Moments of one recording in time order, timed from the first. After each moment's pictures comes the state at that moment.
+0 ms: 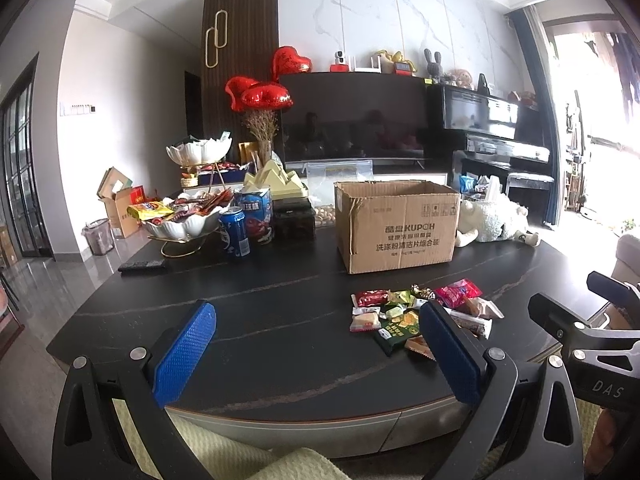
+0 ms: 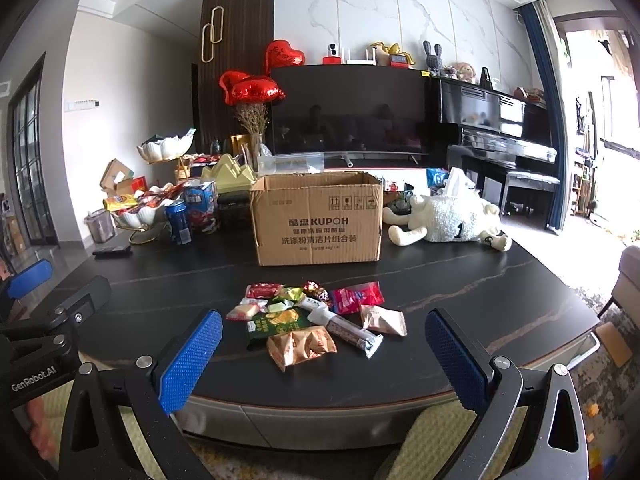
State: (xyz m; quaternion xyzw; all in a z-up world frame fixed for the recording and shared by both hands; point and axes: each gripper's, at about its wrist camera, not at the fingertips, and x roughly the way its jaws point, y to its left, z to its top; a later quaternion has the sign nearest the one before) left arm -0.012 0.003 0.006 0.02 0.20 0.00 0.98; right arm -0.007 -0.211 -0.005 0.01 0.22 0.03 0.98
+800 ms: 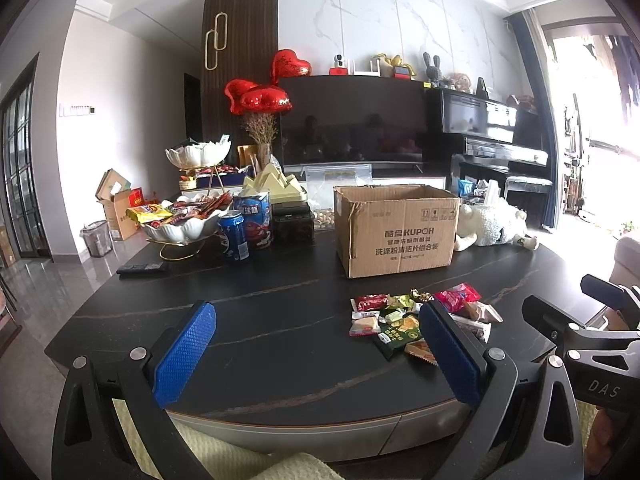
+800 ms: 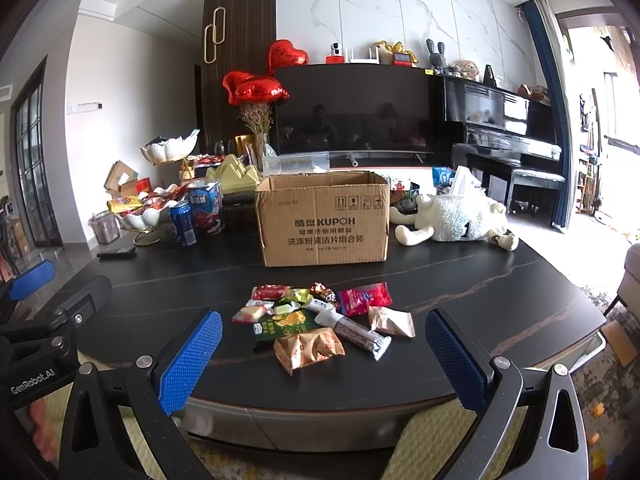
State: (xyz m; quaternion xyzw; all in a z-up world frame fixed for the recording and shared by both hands) left arm -0.011 0.003 0.004 0.02 0.19 0.00 0.98; right arm -0.002 -0.208 -0.004 0.01 0.22 0.04 0.98
